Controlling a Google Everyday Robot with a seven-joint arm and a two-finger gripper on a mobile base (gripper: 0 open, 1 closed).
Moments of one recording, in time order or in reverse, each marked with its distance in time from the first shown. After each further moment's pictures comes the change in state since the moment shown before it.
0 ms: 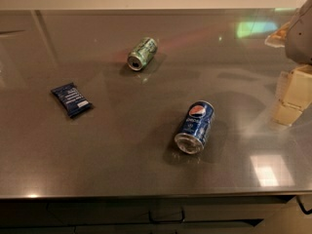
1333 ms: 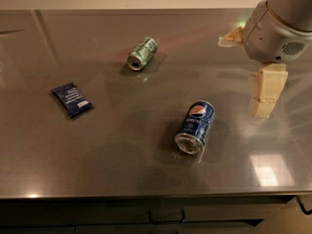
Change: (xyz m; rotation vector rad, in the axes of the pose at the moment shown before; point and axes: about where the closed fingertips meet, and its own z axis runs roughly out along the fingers) arm -0.049 -0.009 0.034 -0.083 -0.070 -0.354
